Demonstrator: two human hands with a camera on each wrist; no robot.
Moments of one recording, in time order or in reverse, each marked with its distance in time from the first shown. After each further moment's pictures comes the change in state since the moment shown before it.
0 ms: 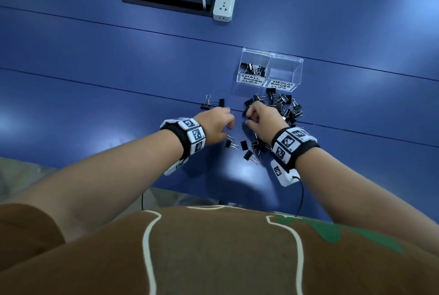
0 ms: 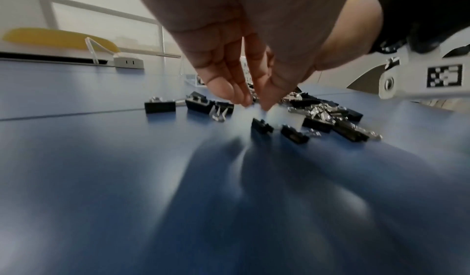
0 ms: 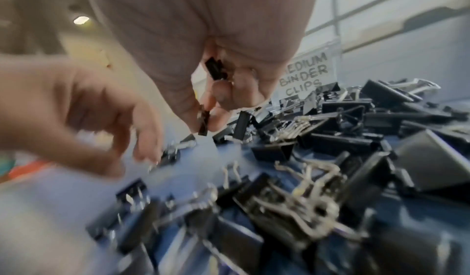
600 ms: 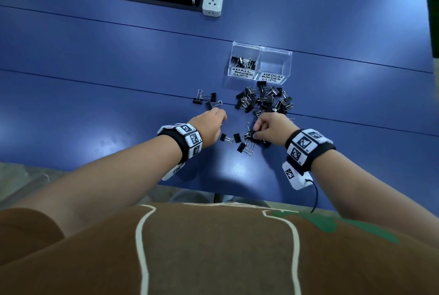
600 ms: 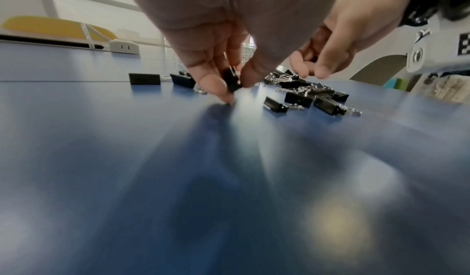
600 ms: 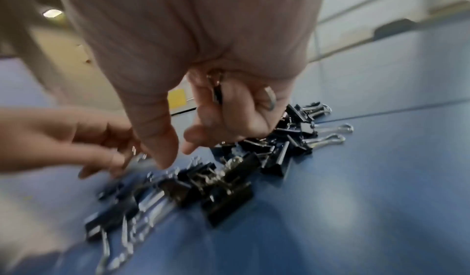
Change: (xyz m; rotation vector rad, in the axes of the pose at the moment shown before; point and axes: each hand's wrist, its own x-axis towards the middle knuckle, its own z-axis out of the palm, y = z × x) left_hand -0.008 0.009 0.027 -0.039 0.017 -0.126; right_hand -0.033 0.030 -0.016 0.002 -0.195 0.153
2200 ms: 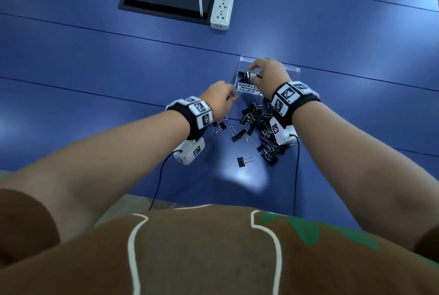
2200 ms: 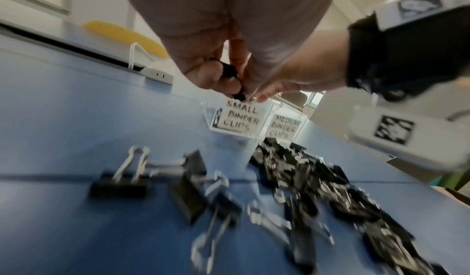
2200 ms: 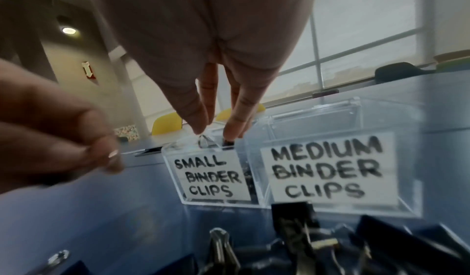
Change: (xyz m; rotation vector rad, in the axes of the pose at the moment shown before) left_hand 0.059 0.005 -0.078 -0.200 0.258 -0.058; right_hand 0.105 -0.072 -0.077 -0.105 0.347 -0.162
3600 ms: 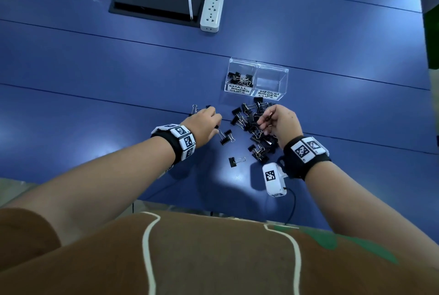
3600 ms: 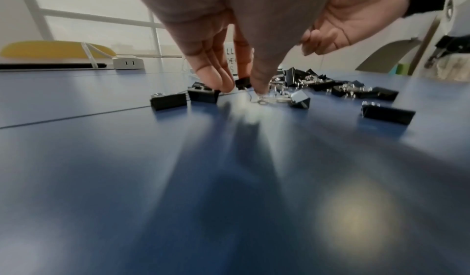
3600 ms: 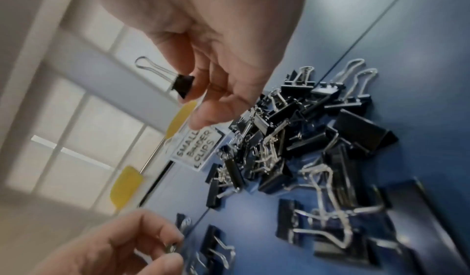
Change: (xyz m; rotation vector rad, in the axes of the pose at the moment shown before) left_hand -0.040 -0.031 0.039 0.287 -0.157 0.189; right_hand -0.103 0.043 0.024 1.156 0.086 0.462
